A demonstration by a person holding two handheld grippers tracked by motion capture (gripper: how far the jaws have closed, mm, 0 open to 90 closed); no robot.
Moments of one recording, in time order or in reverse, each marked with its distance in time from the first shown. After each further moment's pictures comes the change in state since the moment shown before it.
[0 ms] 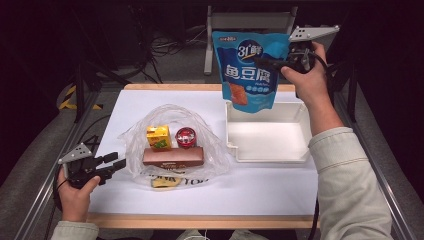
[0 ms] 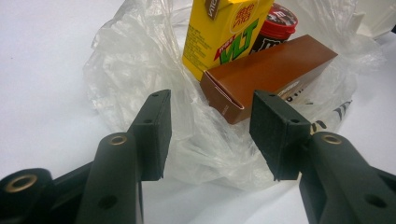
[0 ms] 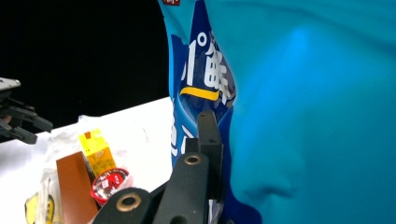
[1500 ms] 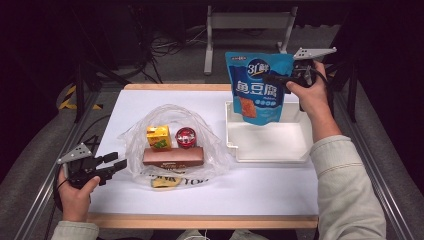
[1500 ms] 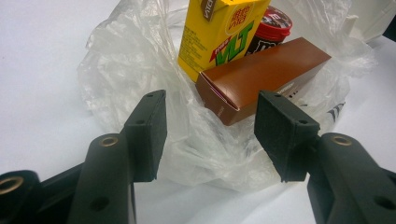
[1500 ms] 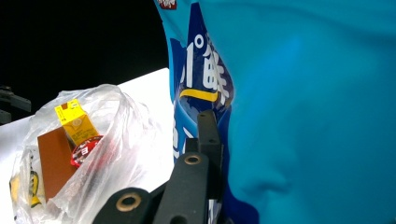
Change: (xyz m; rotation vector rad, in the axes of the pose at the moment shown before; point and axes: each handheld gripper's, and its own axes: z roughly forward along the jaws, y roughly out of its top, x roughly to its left) left arm 0.000 -0.001 0.000 -0.006 -0.021 -0.011; right arm -0.033 -0.066 0.006 0.054 -0.006 0.109
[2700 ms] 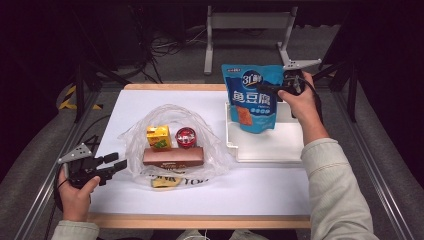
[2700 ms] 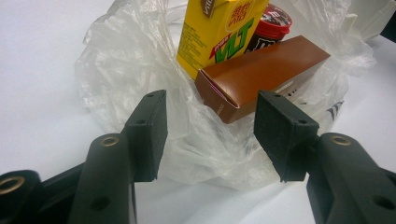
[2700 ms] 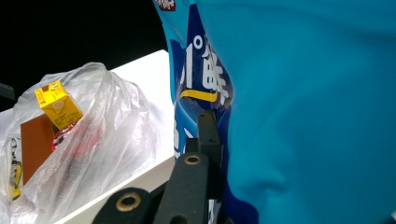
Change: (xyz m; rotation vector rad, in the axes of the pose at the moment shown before) left arm 0.001 -0.001 0.002 0.006 -0.010 -0.008; right arm -0.015 -0.035 0.032 0.043 0.017 0.048
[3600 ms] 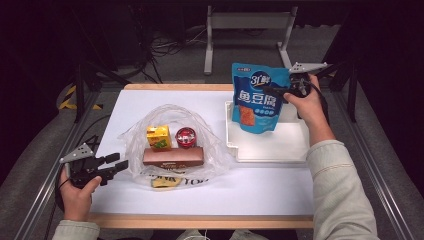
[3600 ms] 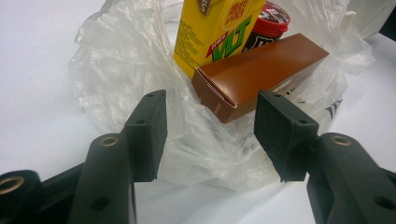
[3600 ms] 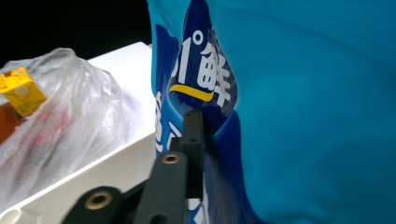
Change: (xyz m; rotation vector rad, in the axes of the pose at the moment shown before) left arm -0.001 0.001 0.003 0.012 -0.006 0.005; right arm -0.017 -0.016 -0.011 0.003 -0.077 -0.025
